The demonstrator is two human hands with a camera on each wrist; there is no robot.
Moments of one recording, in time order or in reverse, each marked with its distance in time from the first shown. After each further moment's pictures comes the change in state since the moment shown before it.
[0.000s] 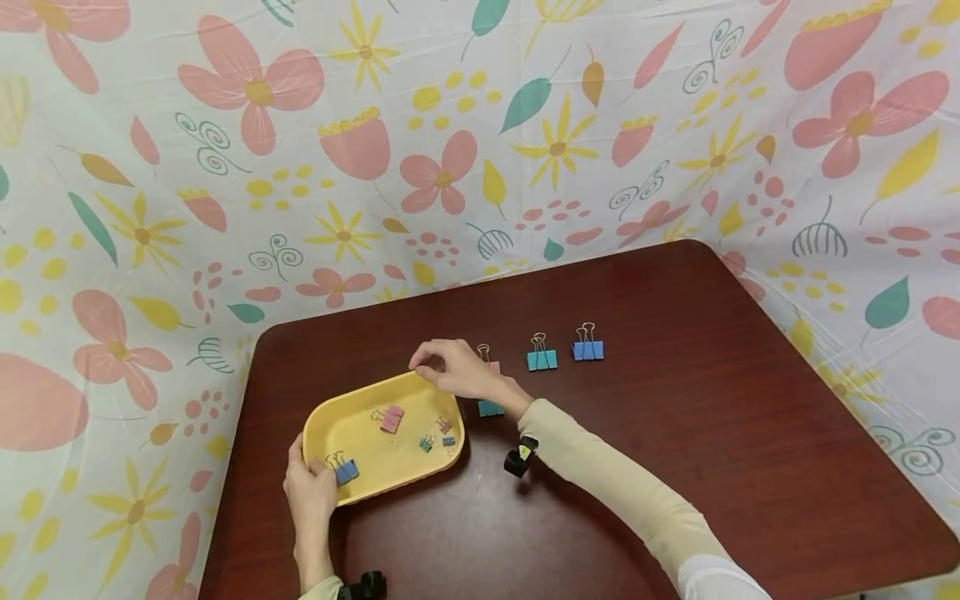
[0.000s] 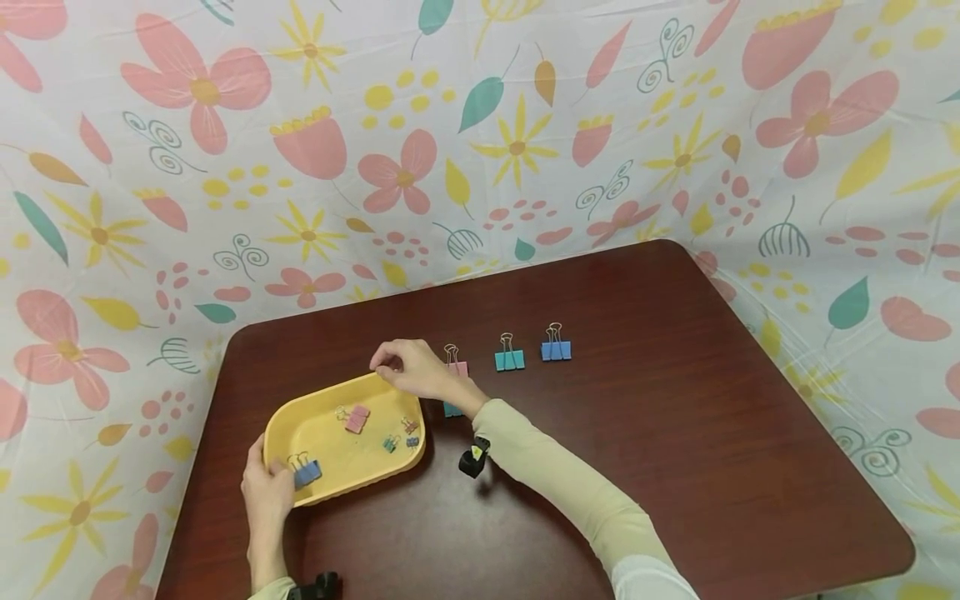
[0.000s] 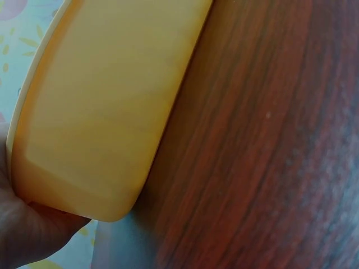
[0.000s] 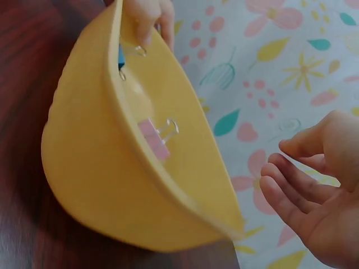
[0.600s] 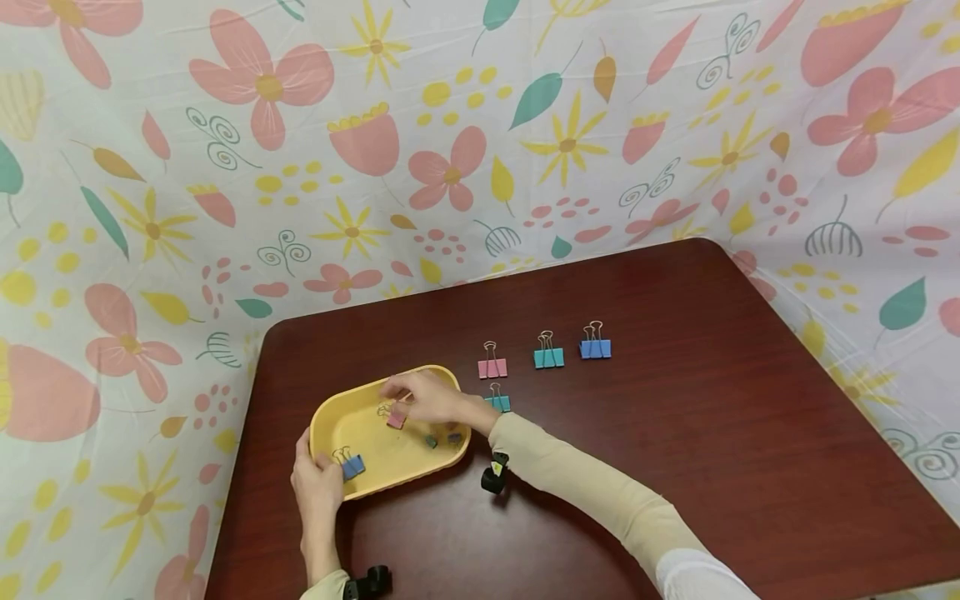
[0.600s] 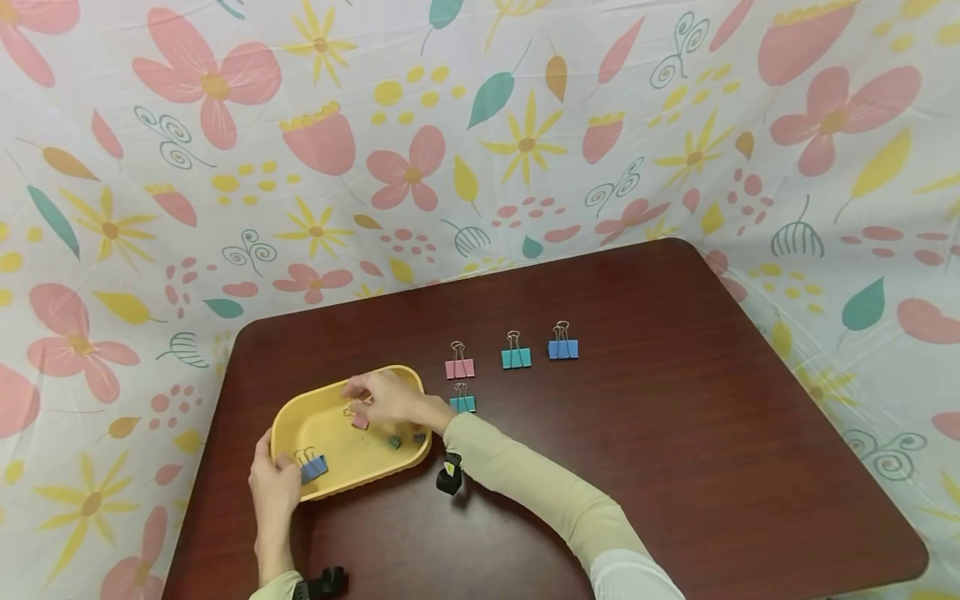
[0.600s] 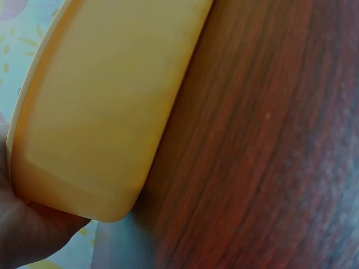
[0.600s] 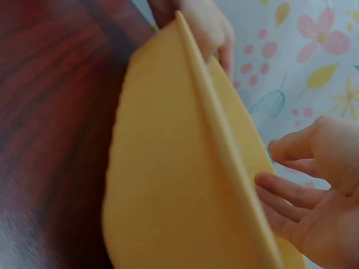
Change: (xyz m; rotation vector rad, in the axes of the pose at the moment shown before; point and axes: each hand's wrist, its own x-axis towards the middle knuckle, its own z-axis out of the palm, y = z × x) left_hand 0.002 -0.001 0.002 0.002 0.004 -0.015; right_hand 0.013 -0.011 0.062 -0.095 -0.237 0.038
